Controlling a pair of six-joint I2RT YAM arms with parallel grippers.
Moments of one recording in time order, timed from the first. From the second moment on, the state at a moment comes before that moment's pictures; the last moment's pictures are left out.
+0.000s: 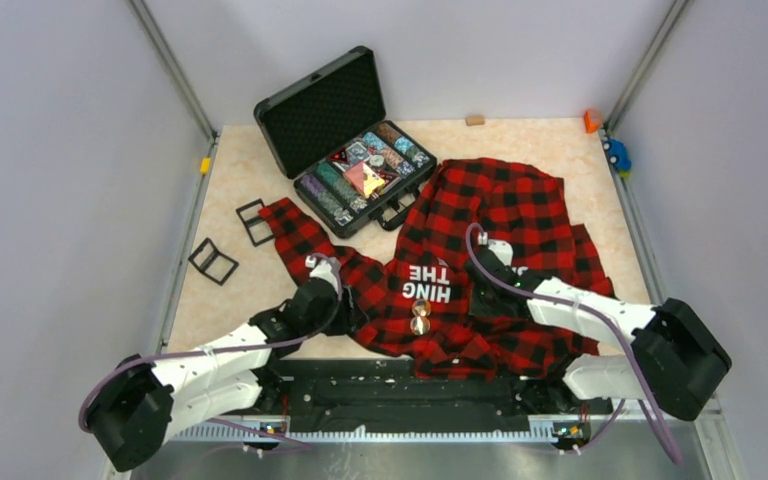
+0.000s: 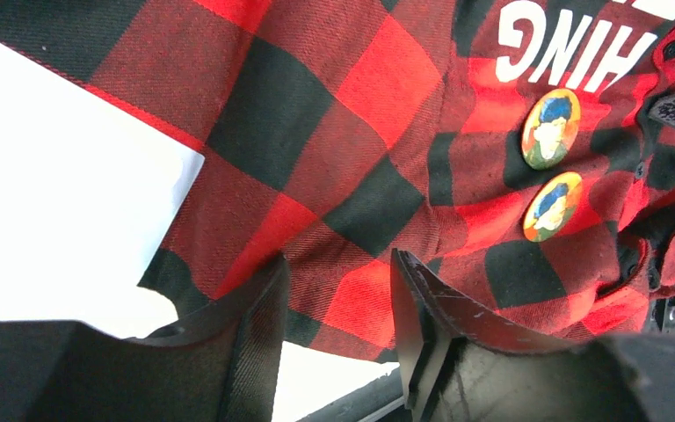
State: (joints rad) left arm -0.75 0.93 0.26 -0.06 -0.02 -0.81; right arm 0.75 1.25 0.58 -0.44 0.27 0.77
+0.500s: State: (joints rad) left arm -0.78 1.01 0.48 -0.07 0.15 -0.65; right arm 0.75 1.10 0.68 -0.50 0.26 0.66
